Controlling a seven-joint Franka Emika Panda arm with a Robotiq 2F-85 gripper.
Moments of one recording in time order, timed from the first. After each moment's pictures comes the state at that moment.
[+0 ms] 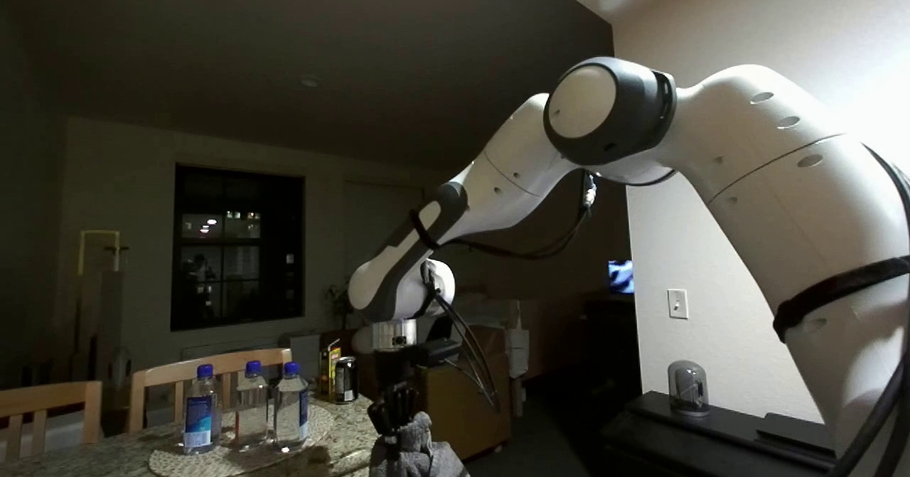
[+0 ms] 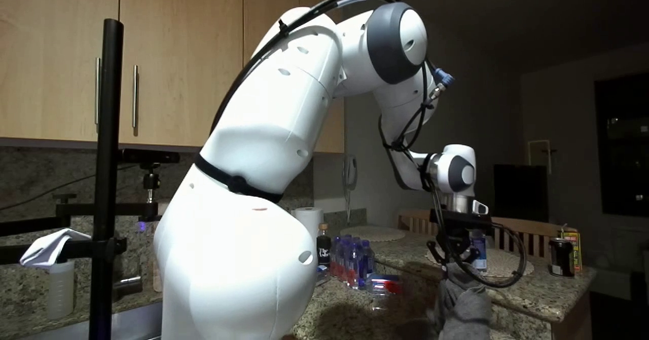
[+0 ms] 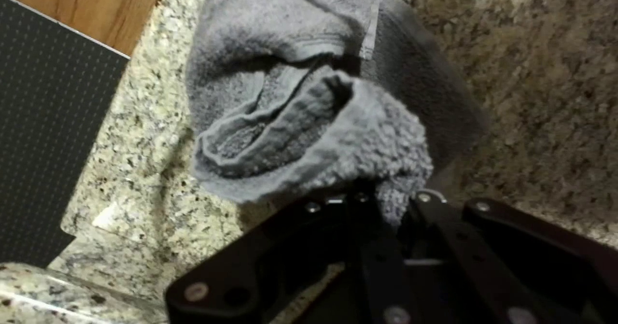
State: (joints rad) arm -0.03 0.41 0.15 -1.85 0.00 2.18 -0.36
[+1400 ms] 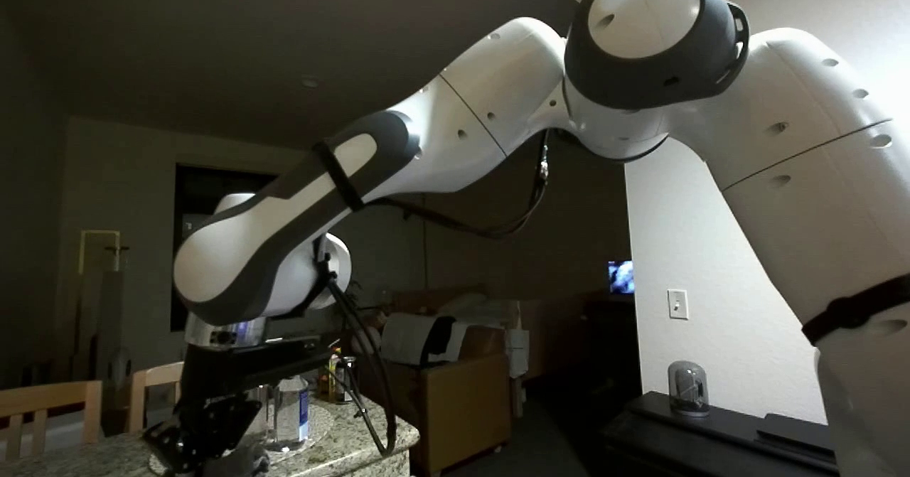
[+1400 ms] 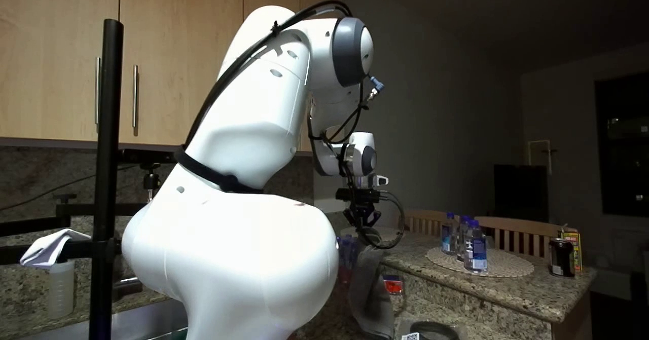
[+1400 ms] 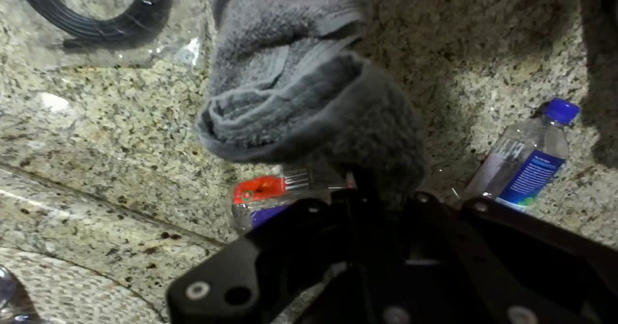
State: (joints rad) arm 0.35 0.33 0.22 -1.86 -0.03 2.39 0.06
